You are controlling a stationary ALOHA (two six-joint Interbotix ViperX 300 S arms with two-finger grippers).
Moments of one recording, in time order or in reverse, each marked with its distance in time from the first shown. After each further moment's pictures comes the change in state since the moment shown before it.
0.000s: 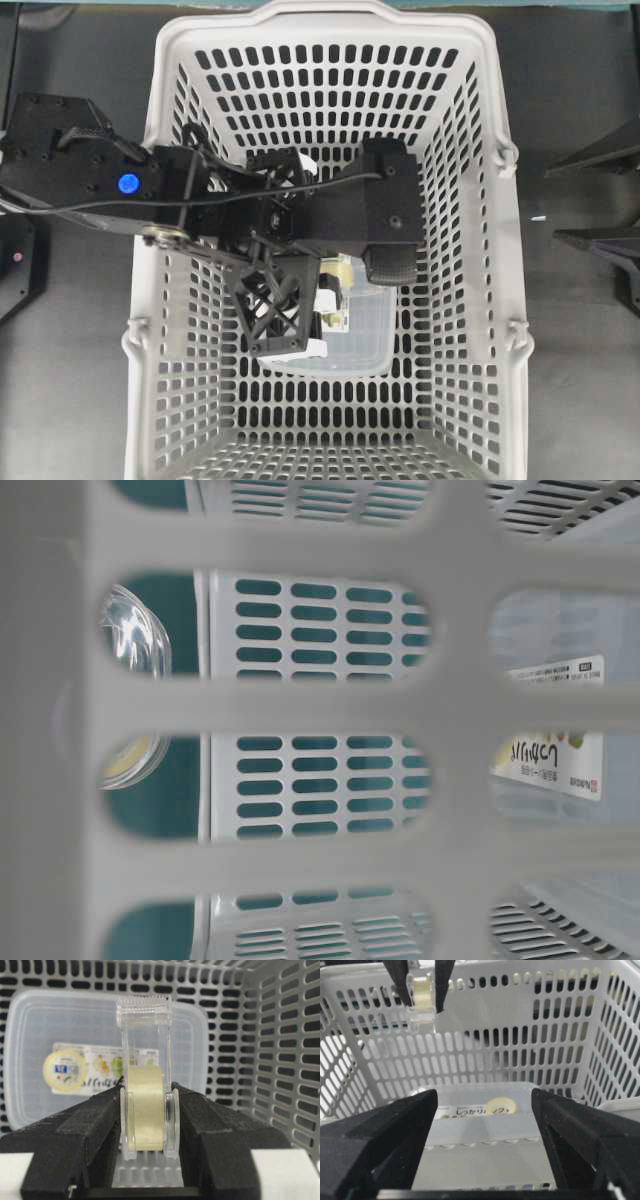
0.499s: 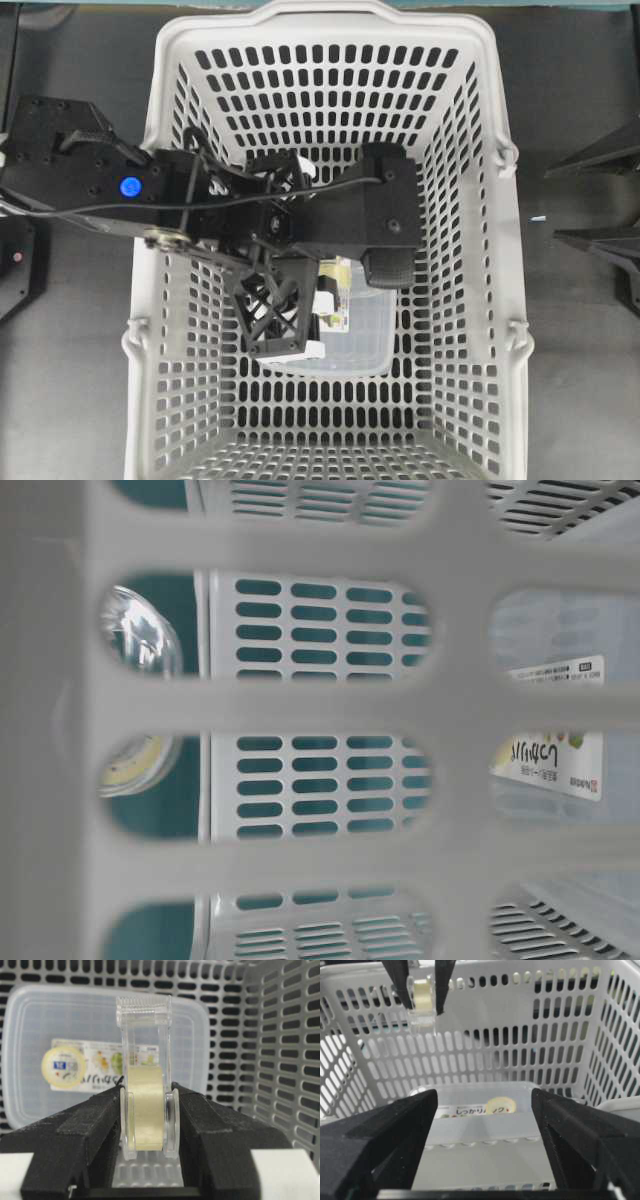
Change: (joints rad) left arm -0.002 0.000 0.015 0.000 0.000 0.000; right arm 0.000 0.000 0.000 0.000 0.000 0.002
